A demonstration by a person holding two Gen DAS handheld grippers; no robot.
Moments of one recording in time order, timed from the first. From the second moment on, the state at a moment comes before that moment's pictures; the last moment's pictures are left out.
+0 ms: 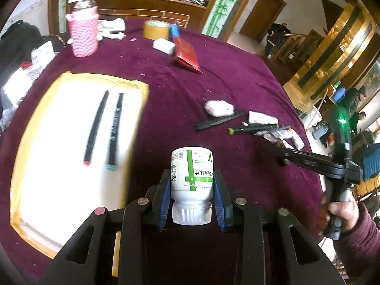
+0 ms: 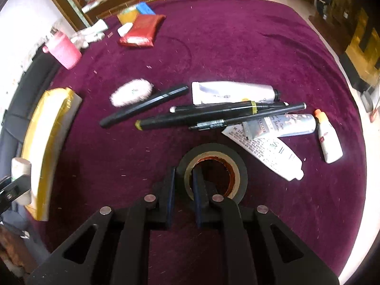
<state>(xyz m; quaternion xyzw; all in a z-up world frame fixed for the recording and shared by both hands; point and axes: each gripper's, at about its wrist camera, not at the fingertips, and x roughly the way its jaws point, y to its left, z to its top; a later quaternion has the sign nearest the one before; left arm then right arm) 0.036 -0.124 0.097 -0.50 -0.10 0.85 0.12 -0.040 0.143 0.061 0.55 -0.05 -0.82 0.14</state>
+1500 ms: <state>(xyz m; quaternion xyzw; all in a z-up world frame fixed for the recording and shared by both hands) -0.065 -0.290 0.012 -0.54 -0.19 0.82 0.10 -0.145 -0.231 0.026 0.62 -0.04 -0.74 0.26</state>
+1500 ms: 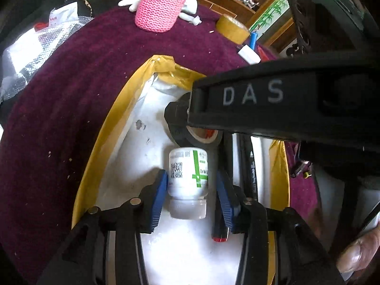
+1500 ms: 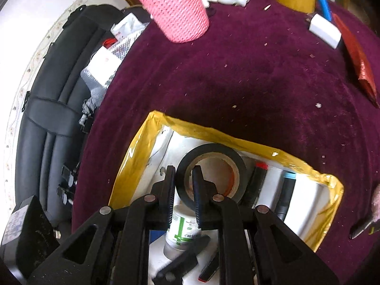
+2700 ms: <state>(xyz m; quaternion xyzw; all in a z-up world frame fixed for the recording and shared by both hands) -0.055 -0.109 0.084 -0.51 -0.09 0.84 0.18 -0.037 0.190 0.063 0.55 -0.16 -0.81 -0.08</state>
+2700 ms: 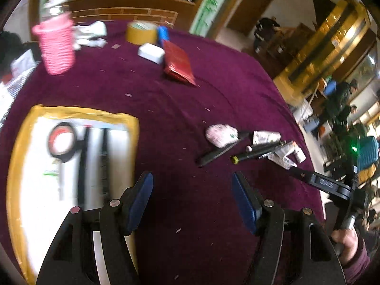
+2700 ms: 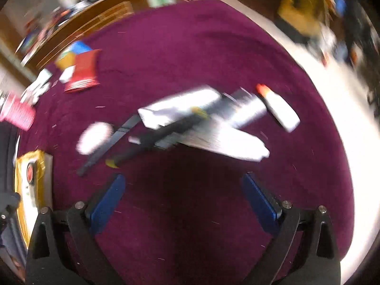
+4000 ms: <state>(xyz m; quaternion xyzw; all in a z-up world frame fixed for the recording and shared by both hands) -0.131 0.025 0.026 -0.50 0.19 0.80 0.28 -0.021 0.270 0.030 0.58 -0.17 -0.80 -0.04</state>
